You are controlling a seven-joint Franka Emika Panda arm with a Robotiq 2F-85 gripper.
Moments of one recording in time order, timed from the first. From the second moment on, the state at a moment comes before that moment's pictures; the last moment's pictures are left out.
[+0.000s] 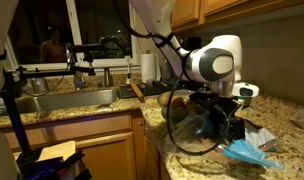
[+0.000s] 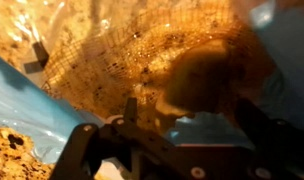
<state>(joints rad) -0.02 0.48 -0.16 -1.94 -0.10 2.46 0.29</state>
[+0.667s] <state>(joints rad) -0.03 0.48 -0.16 -1.95 -0.10 2.50 0.28</state>
